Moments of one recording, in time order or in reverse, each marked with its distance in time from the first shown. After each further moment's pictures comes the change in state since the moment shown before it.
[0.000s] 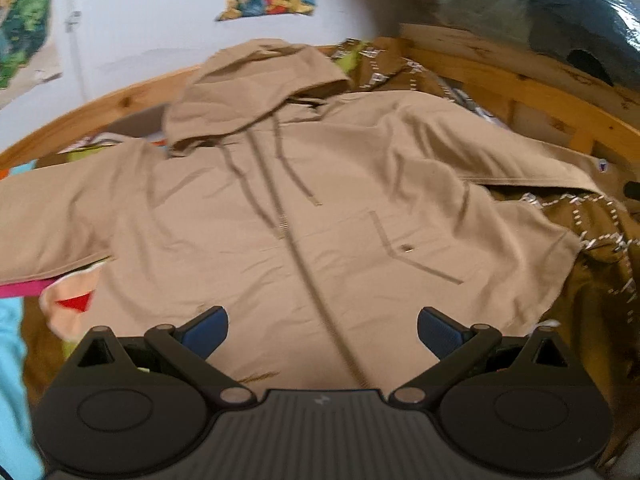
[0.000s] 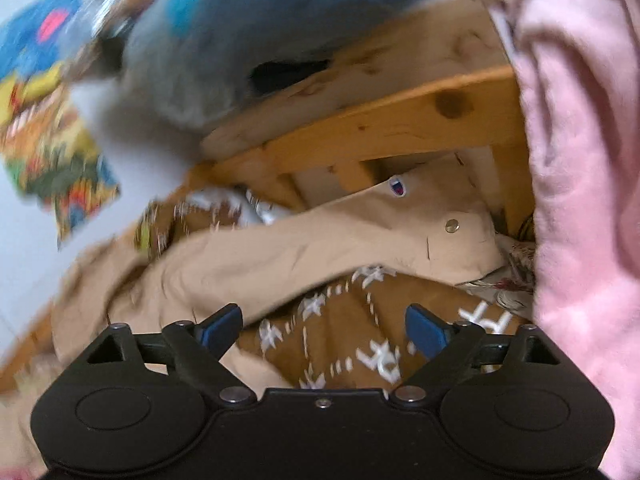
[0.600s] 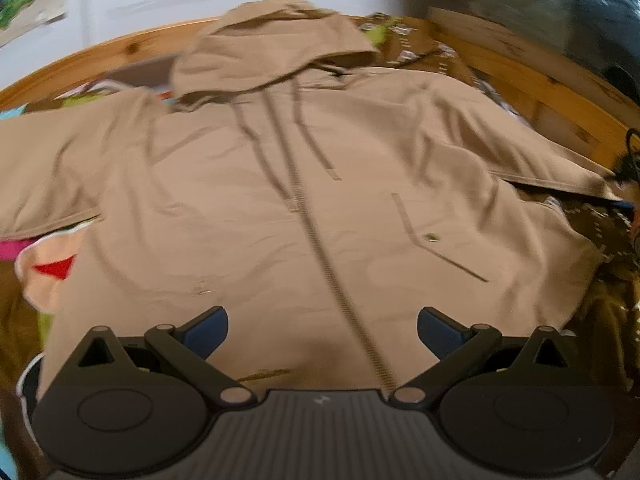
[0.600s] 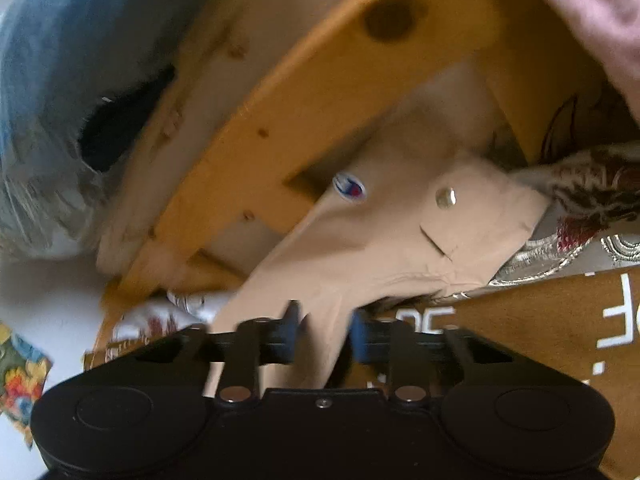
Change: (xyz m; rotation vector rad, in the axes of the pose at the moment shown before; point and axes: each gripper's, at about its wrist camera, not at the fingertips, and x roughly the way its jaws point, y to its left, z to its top) left arm 0.035 0.053 -0.008 -0.120 0.079 -0.029; right arm 0.095 0.028 0.017 0.456 -0.147 -0.267
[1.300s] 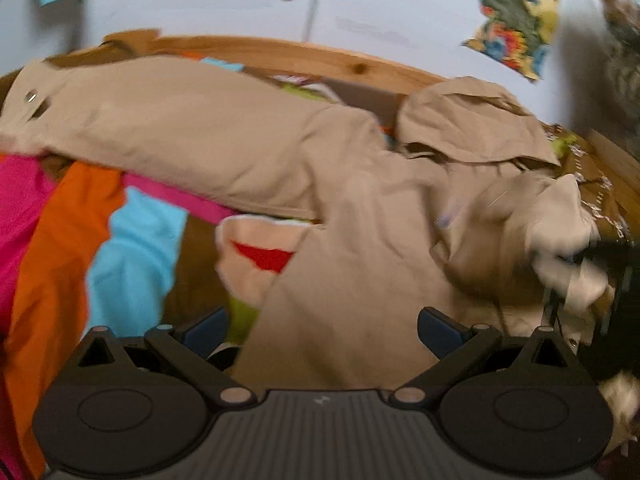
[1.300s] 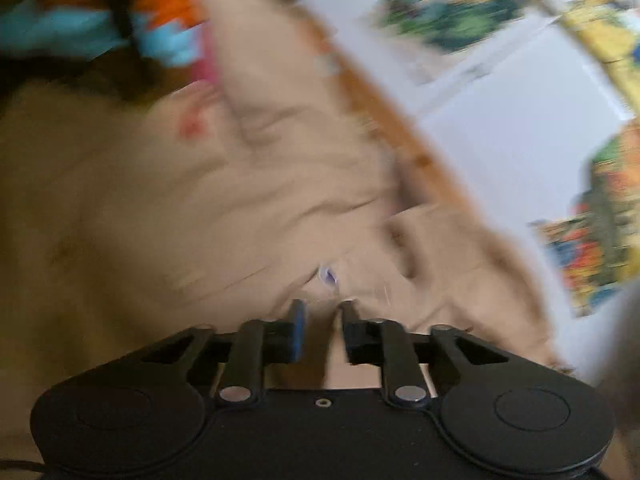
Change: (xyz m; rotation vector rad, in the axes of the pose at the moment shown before) left arm -0.040 0.162 -0.020 -0.379 -0.145 0.230; right arm -0.143 0.096 -0.355 -2.155 -0.022 1.128
